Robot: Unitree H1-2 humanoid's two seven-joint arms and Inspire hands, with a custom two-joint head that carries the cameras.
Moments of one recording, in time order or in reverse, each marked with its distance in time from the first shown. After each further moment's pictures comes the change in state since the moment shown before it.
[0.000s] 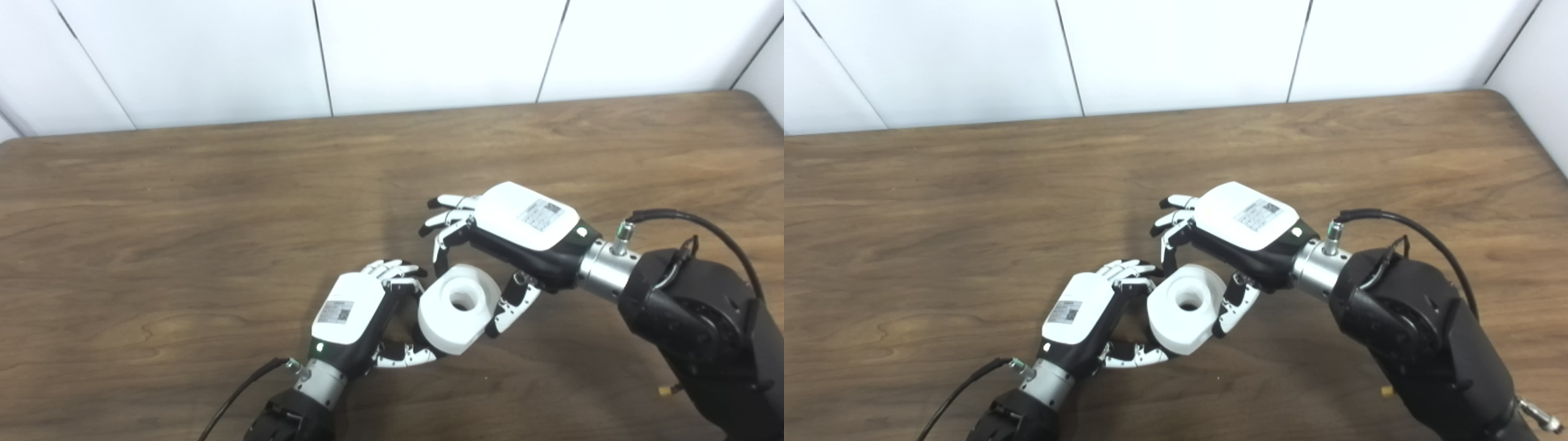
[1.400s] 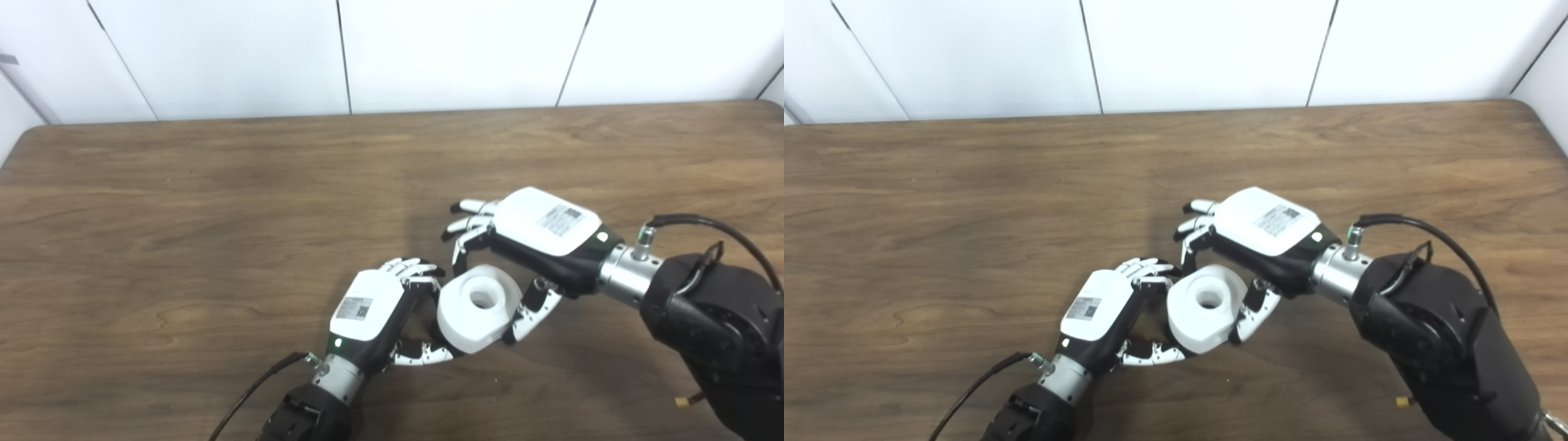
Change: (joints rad) left arm -0.003 -0.029 -0.011 0.024 0.020 0.005 0.018; right arm -0.005 -0.018 -0.001 0.000 -0.011 0.003 0.087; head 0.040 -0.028
